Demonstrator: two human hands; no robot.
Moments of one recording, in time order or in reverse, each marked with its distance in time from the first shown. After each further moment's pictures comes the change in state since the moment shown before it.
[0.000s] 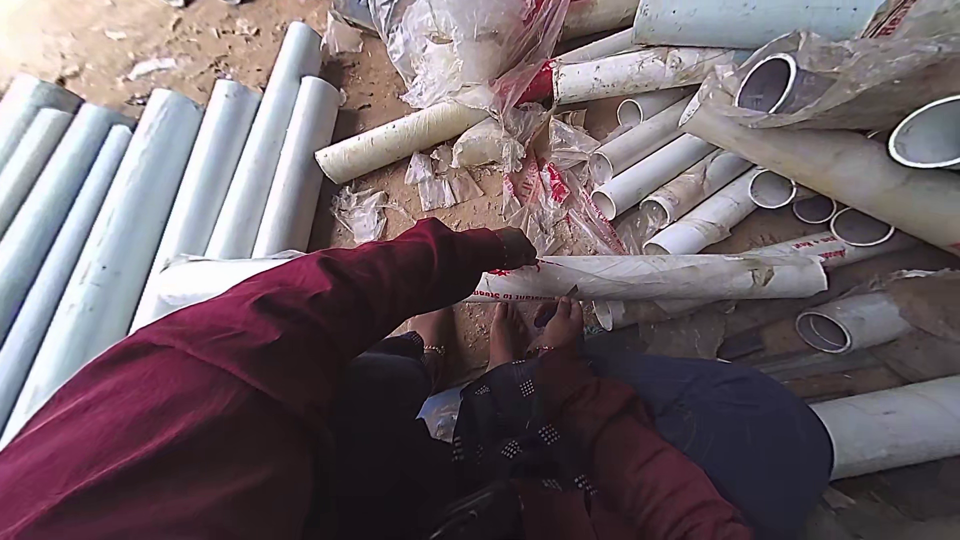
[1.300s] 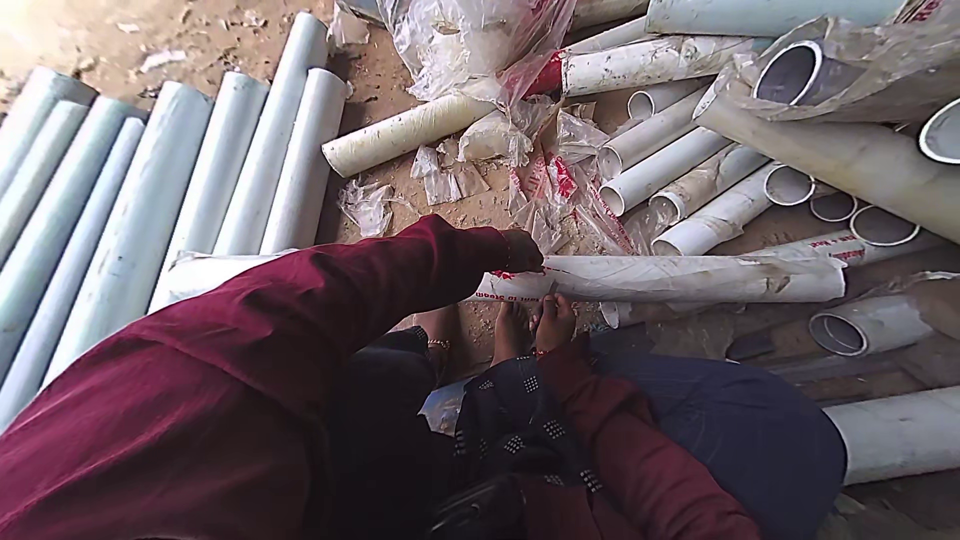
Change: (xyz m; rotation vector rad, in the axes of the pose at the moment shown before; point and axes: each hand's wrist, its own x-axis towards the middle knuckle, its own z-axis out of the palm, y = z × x) left_hand 0.018 -0.027 0.002 0.075 -0.085 0.327; right_hand -0.015 -0.005 0.005 -0.019 -0.186 0.042
